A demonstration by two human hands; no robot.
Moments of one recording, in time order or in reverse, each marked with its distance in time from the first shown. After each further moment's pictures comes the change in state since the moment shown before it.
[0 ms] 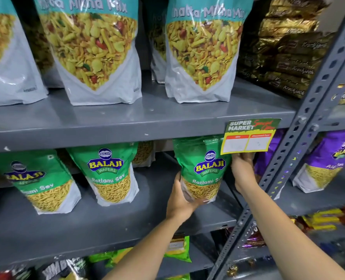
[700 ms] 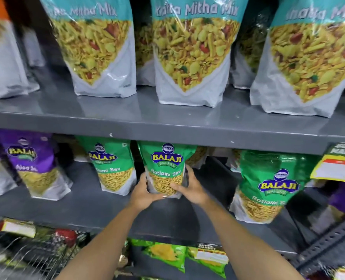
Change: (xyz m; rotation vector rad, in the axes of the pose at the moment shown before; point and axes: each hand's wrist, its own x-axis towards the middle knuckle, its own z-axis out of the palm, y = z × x) left_hand 0.005 -0.104 -0.238 0.106 0.186 -0.195; right_hand -0.076 0.135 0.198 -0.392 -0.961 0.128
